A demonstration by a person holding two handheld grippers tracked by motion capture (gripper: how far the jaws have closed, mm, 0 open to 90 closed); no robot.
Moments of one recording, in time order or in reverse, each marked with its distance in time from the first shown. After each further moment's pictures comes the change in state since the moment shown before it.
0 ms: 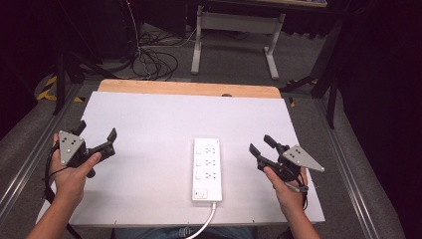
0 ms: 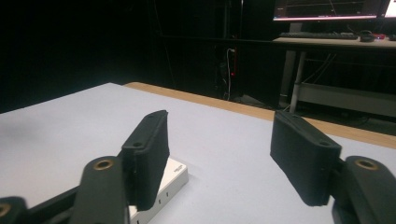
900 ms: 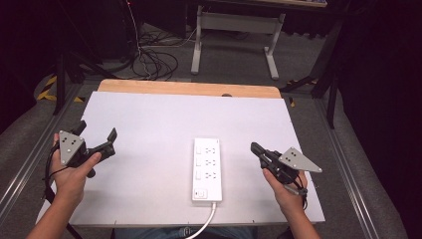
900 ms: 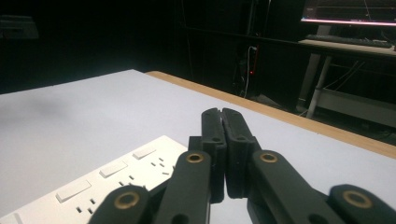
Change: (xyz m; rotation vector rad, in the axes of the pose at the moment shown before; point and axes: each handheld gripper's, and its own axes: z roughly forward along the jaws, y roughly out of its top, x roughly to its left) left arm 0.000 0.000 0.000 -0.001 0.000 -0.001; right arm 0.008 0.002 -0.002 0.029 0.092 -0.090
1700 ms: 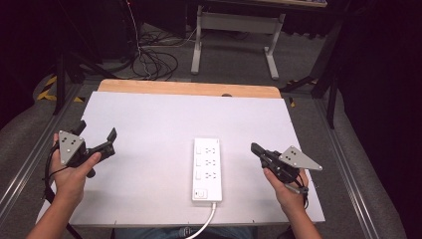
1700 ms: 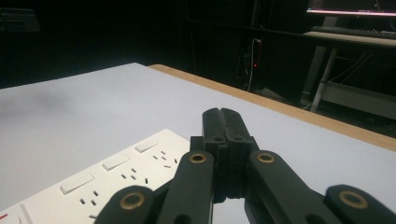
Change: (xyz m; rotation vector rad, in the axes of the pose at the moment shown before) left arm 0.000 0.000 0.000 -0.001 0.001 -0.001; right arm -0.004 0.002 0.000 0.028 0.014 0.007
